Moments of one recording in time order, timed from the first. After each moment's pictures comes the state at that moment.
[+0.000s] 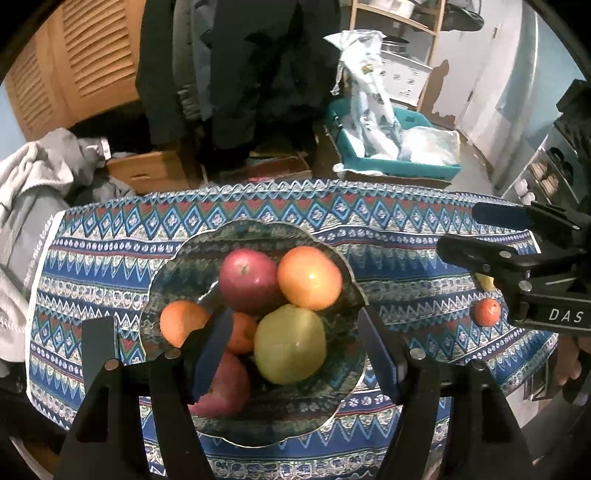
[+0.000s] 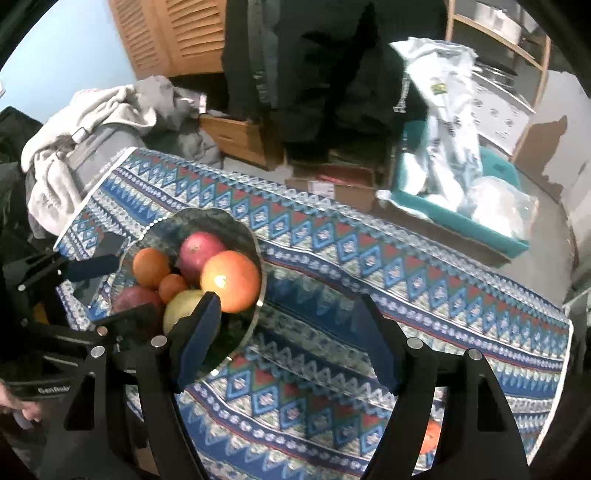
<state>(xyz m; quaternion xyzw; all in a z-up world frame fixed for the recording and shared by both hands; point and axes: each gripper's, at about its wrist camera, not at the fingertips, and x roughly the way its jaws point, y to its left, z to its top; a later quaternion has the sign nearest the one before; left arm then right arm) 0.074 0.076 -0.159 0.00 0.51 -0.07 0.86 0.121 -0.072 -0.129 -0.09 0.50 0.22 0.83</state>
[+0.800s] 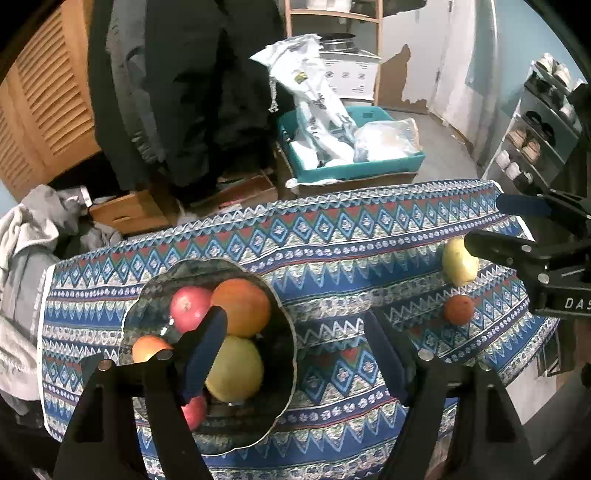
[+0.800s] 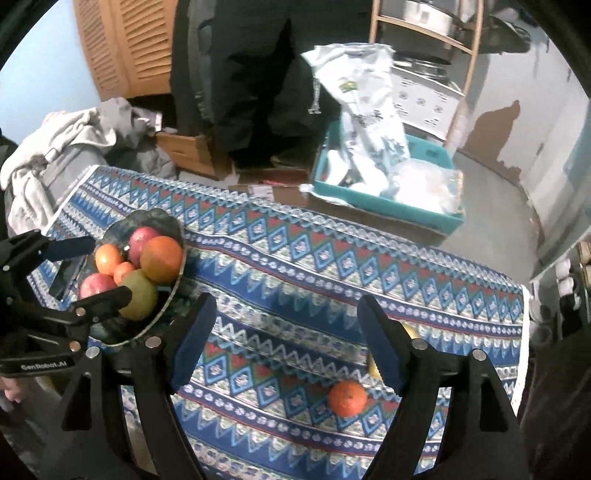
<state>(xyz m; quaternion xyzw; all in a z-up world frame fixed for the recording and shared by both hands) 0.074 -0.008 -0.135 0.06 0.48 -0.10 0.87 0.096 -0.170 -0.101 -0.09 0.48 0.15 0.86</state>
